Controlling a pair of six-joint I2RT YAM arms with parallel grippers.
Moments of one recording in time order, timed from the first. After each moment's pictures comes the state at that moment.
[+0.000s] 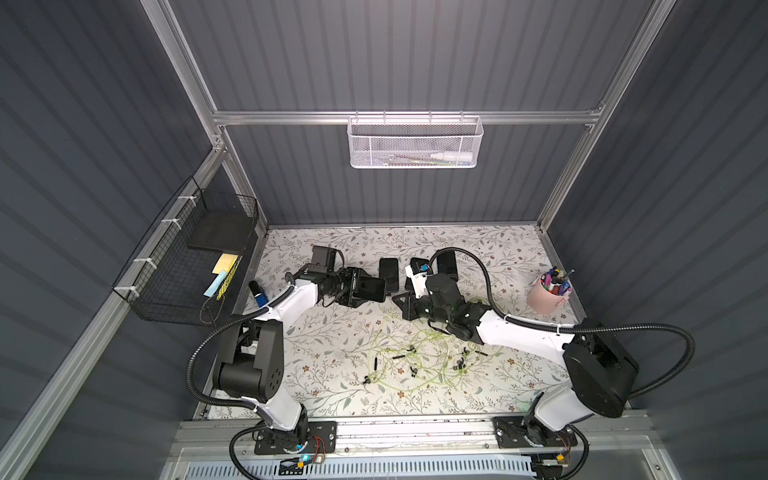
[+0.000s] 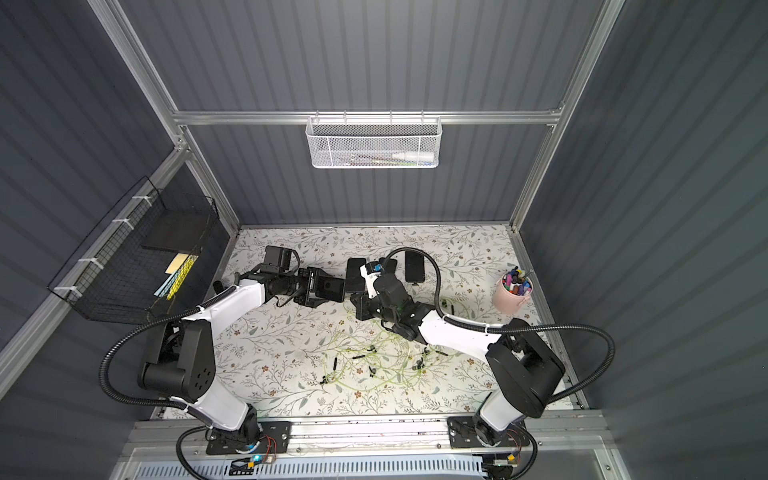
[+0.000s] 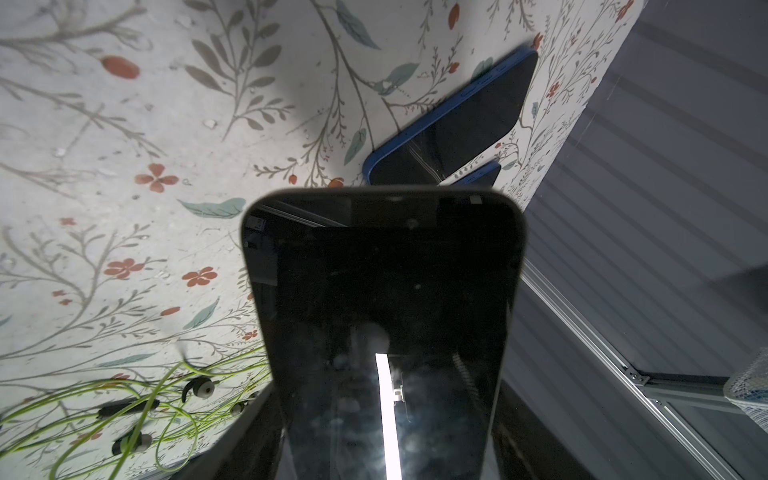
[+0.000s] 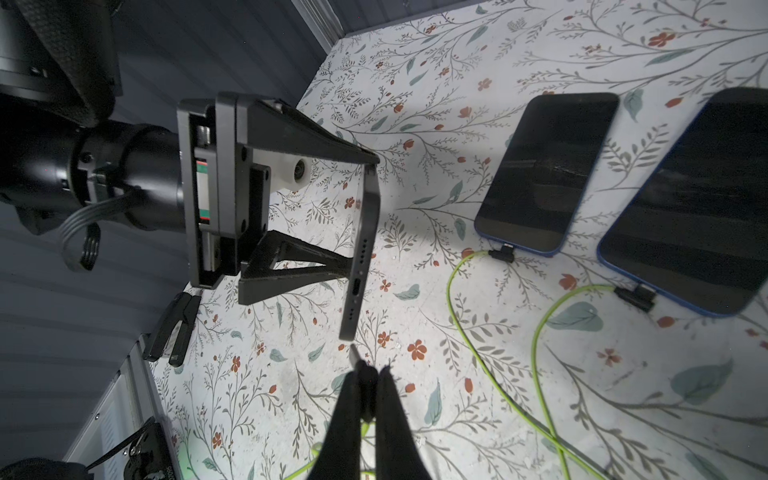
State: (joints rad) left arm -0.24 1.63 1.08 -0.36 0.62 -1.57; right arm 0.81 1.56 0.92 0.18 -0.12 0.54
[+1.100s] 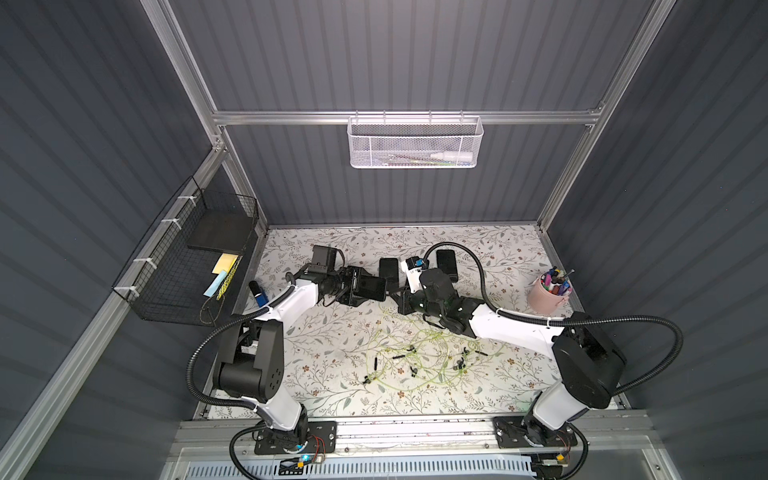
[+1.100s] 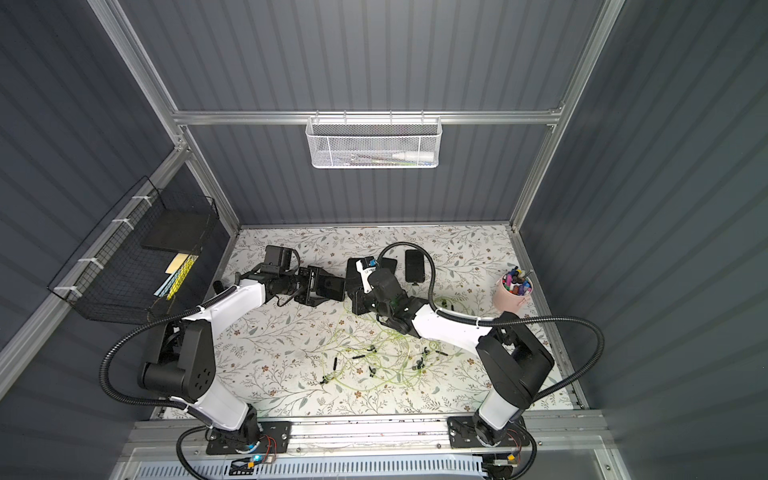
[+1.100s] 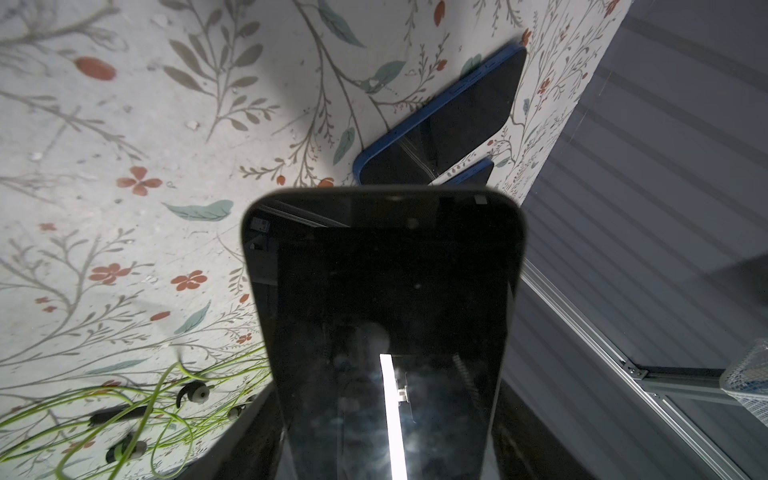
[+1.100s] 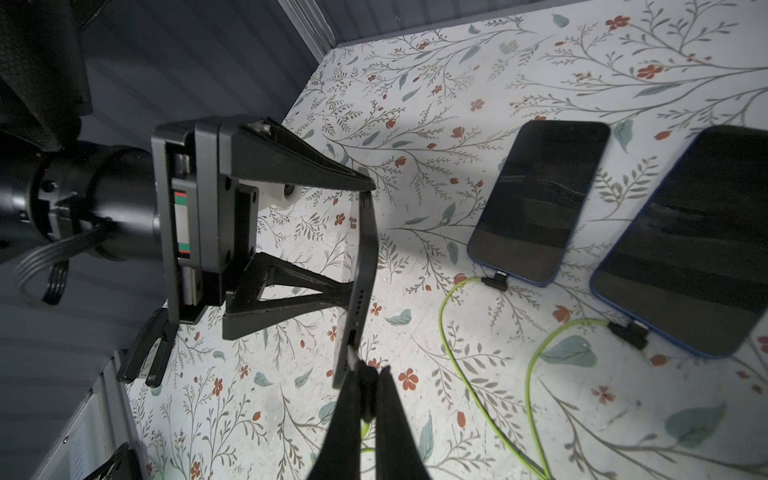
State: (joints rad) left arm -0.25 1.63 1.08 -0.34 0.61 -1.57; right arm 0.81 1.63 1.00 0.16 -0.09 0.51
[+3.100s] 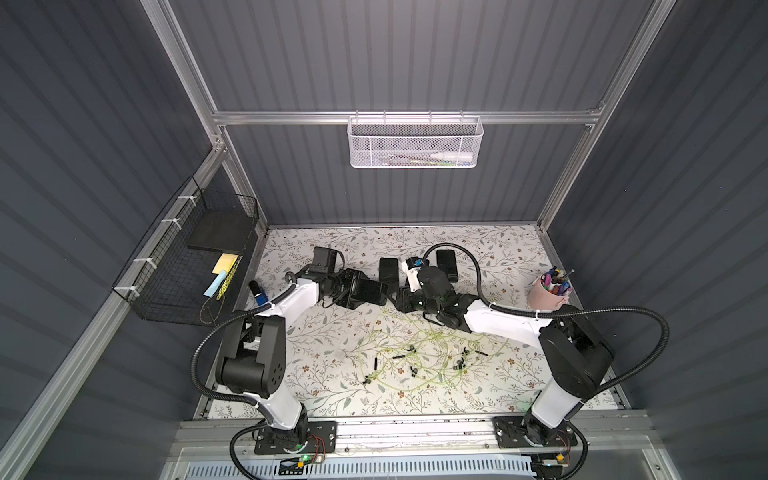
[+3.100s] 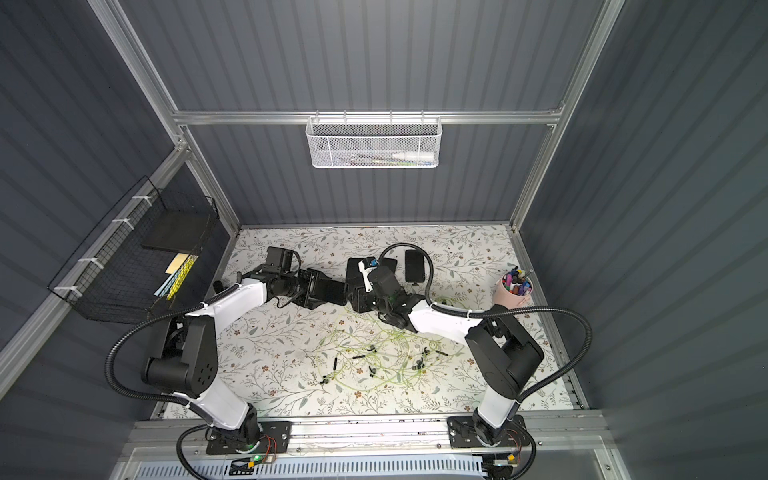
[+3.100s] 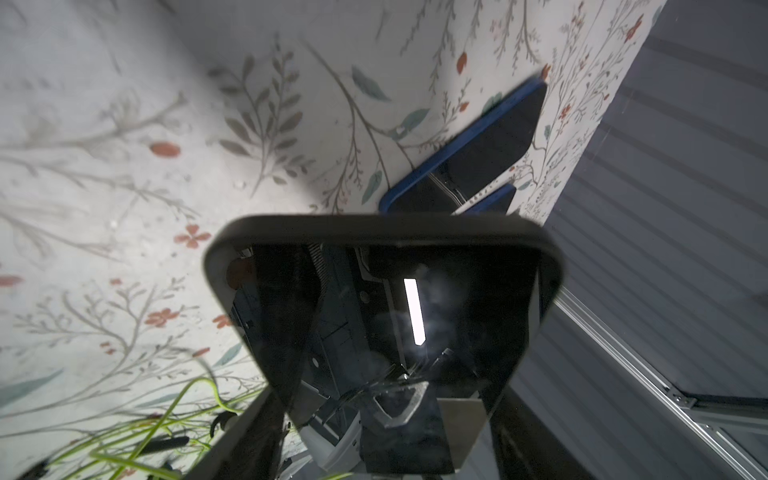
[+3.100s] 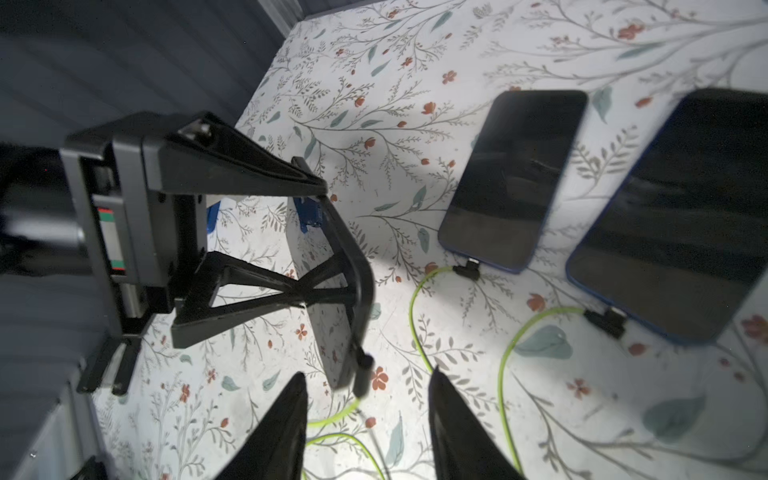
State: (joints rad) left arm -0.20 1.68 1.10 -0.40 0.56 -1.45; right arm 0.75 1.68 1.02 0.10 -0.11 0.50
